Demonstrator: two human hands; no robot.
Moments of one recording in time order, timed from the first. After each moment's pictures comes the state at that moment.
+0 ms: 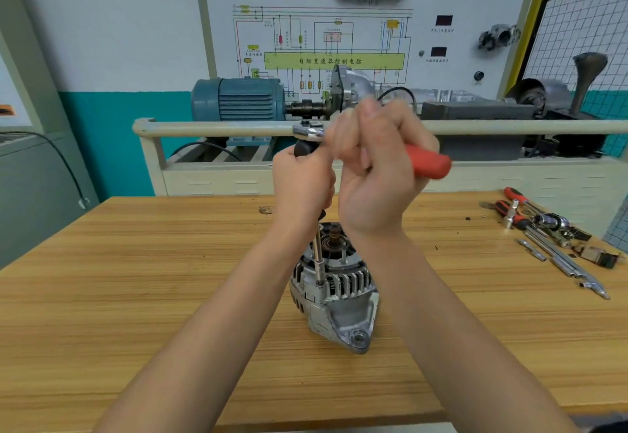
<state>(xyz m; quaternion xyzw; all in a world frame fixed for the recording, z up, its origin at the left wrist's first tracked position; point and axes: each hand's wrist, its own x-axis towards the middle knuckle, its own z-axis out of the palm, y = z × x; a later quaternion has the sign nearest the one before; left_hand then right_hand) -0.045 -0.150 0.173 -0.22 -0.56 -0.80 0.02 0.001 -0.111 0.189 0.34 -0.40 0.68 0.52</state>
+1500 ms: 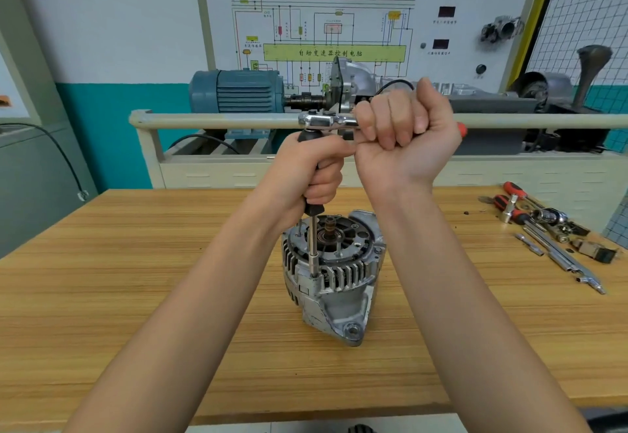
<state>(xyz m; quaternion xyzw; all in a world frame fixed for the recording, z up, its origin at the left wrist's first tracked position) -0.053 -0.163 0.180 -0.37 -0.55 -0.73 -0.18 -0.005 -0.065 0.198 0.30 -0.18 0.90 0.26</state>
